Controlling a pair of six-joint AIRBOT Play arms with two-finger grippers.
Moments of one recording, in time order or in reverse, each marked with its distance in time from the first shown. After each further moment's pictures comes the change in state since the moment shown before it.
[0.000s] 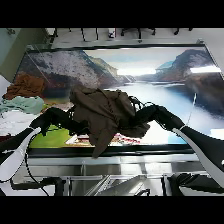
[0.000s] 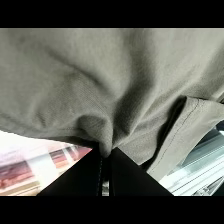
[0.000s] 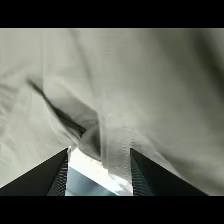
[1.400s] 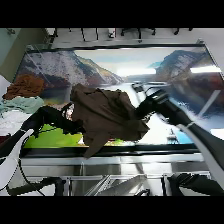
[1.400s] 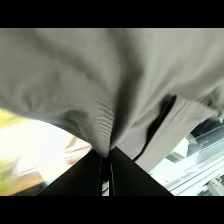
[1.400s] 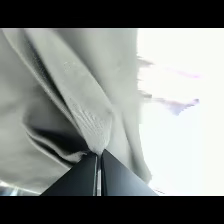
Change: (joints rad) left arm 0.082 0.092 0.001 0.068 0.067 0.049; right arm -0.042 0.099 0.211 -0.604 -0.270 0.351
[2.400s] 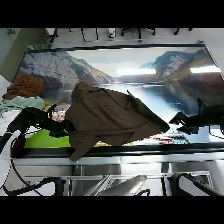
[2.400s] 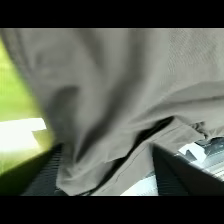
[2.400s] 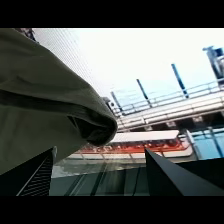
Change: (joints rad) left arm 0.187 0.029 0.000 0.087 0.080 0.006; right arm -0.839 0.156 -0.393 0.476 -0.063 -0.312
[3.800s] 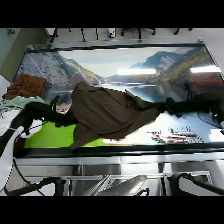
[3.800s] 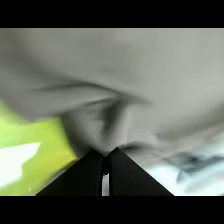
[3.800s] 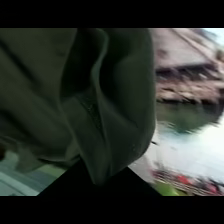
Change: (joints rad) left arm -0.095 0.024 0.121 -0.156 -0.092 -0.011; right arm 0.124 -0.105 0.198 0.430 0.006 -0.247
